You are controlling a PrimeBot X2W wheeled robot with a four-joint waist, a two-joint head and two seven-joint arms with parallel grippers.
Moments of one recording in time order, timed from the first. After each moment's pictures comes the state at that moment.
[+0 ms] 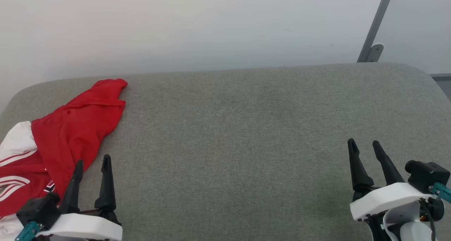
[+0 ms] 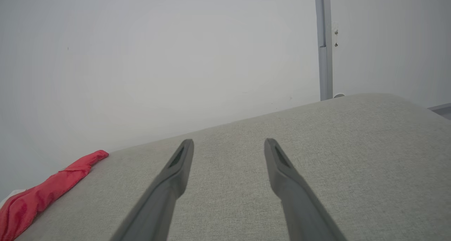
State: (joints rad) left arm 0.03 0.14 0.06 0.09 -0.42 -0.12 -0.19; right arm -0.07 -0.06 -0.05 0.17 0.40 0.13 -0.08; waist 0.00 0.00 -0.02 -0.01
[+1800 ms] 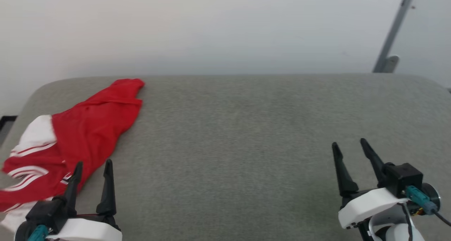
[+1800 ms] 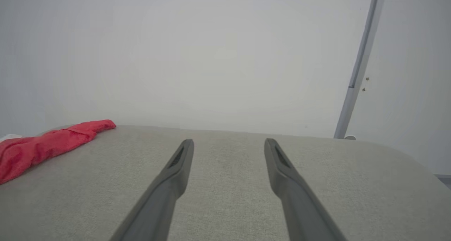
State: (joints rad) left arm 0.03 0.16 0.06 0.13 -0.26 -0.13 -0.26; right arm -0.05 -0.06 0.00 0.13 0.14 0.13 -0.11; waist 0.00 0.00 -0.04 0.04
